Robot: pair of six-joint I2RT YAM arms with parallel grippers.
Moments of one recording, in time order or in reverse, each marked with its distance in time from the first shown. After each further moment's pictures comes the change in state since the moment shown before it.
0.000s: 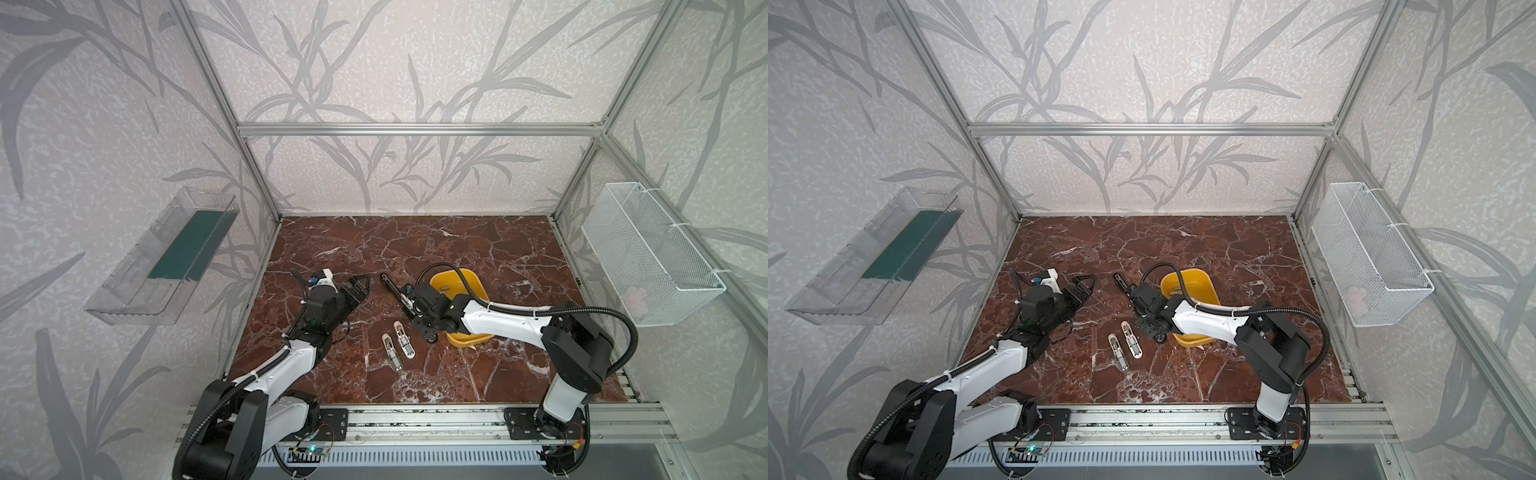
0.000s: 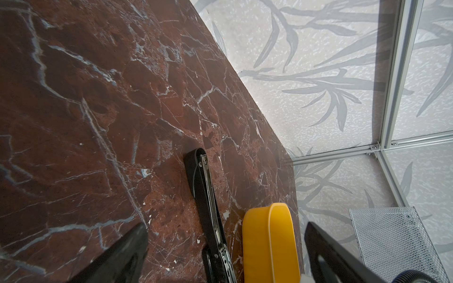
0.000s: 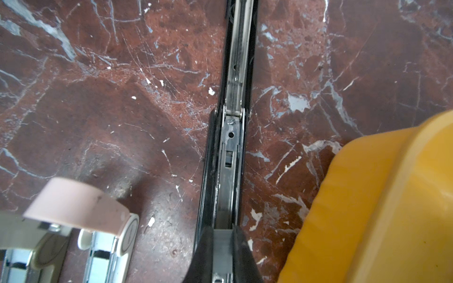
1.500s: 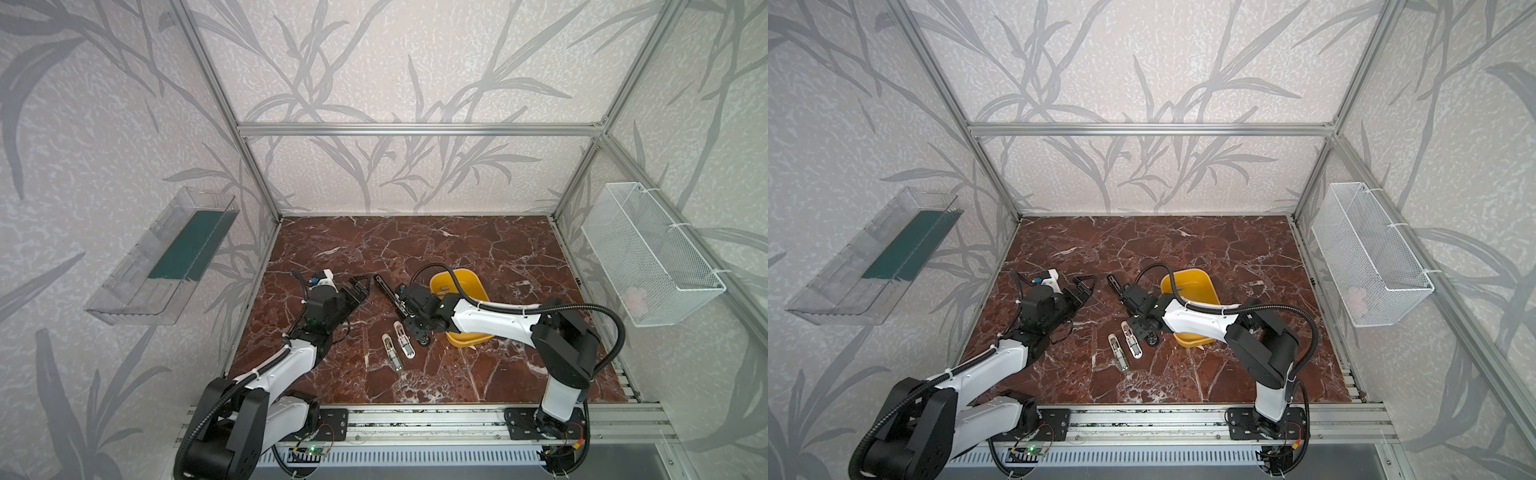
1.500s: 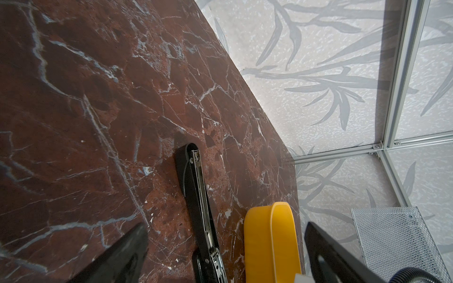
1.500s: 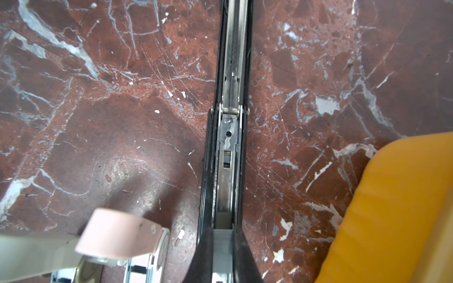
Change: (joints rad) left arm 0.000 0.010 0.000 0.000 0.004 -0.001; right arm 0.042 0.065 0.087 -0.053 -0.016 0.100
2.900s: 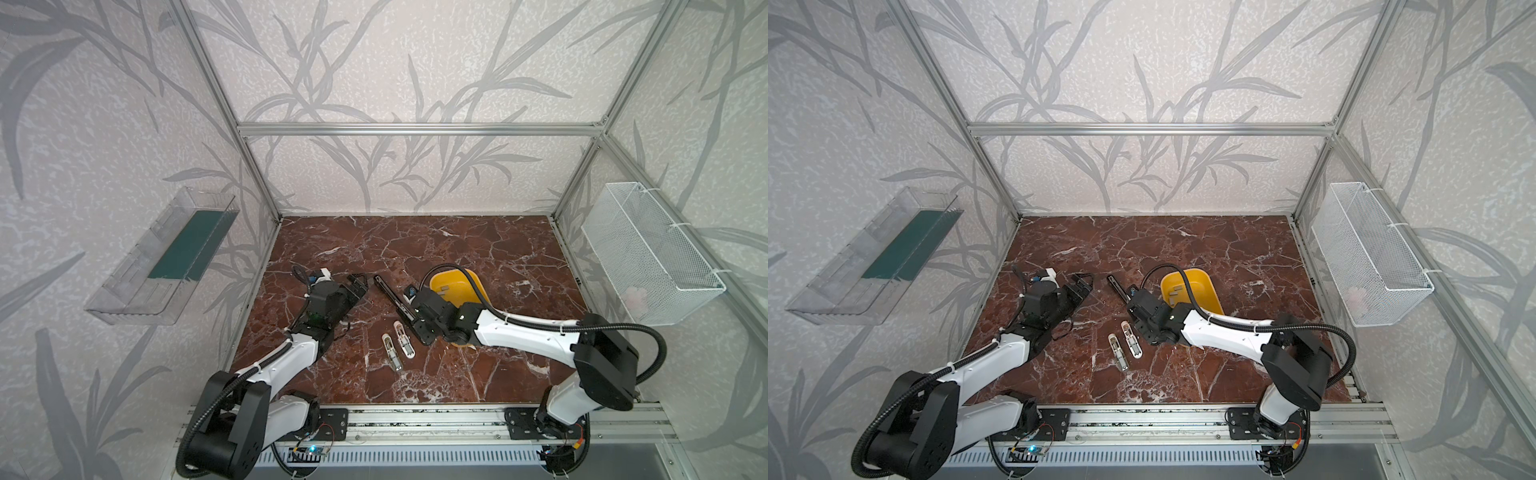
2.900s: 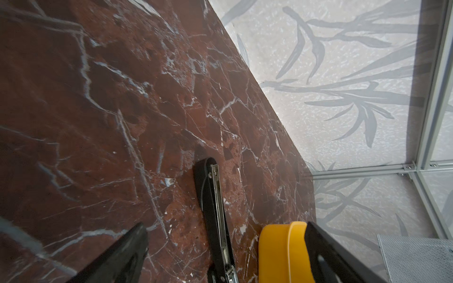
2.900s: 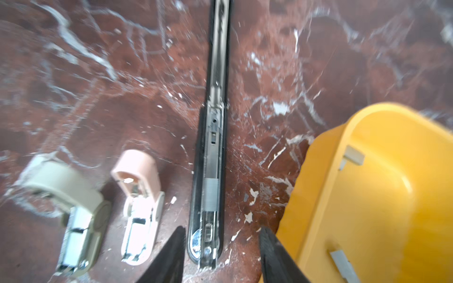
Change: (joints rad) left arm 0.000 0.017 0.048 -0.106 -0.122 0.004; right arm 0.071 -0.254 -0.167 0.072 0.138 -0.040
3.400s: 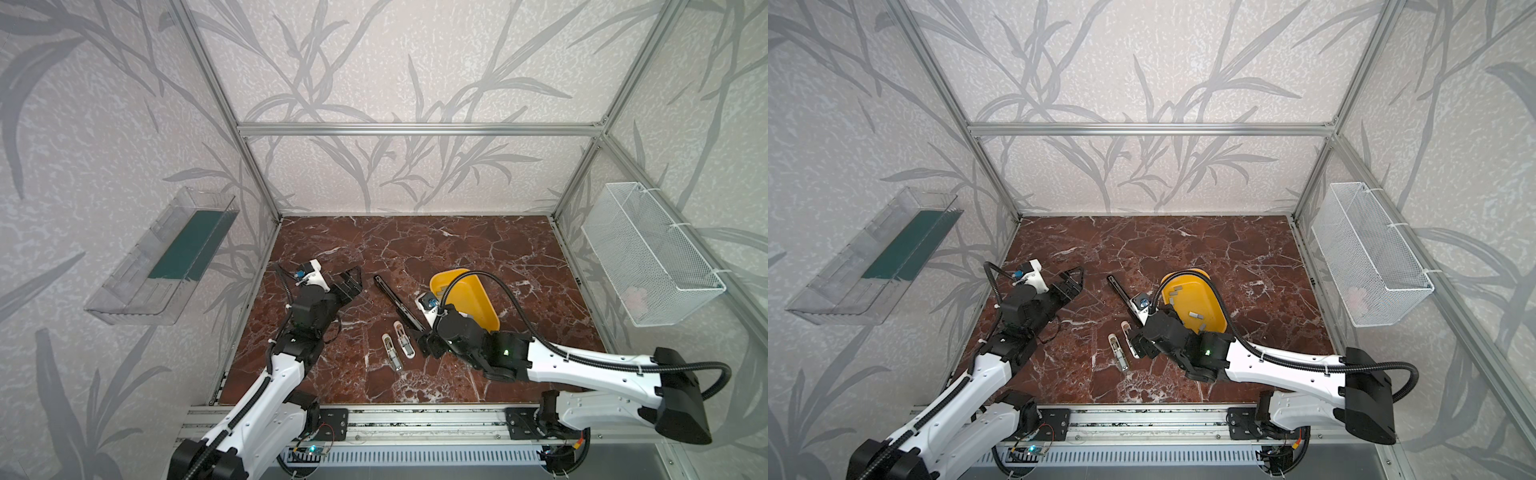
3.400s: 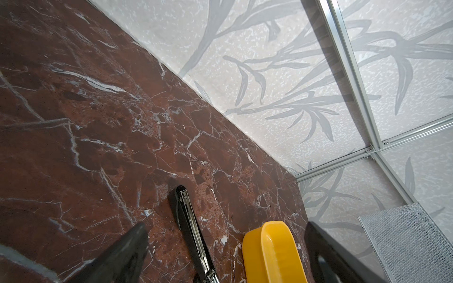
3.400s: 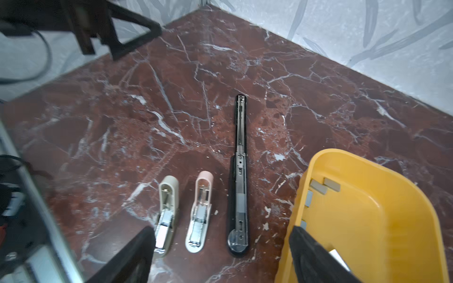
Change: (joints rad) left arm 0.001 -0.280 0.026 -0.110 0.005 0.200; right arm 0.184 -0.380 -0.190 0.173 0.120 0.123
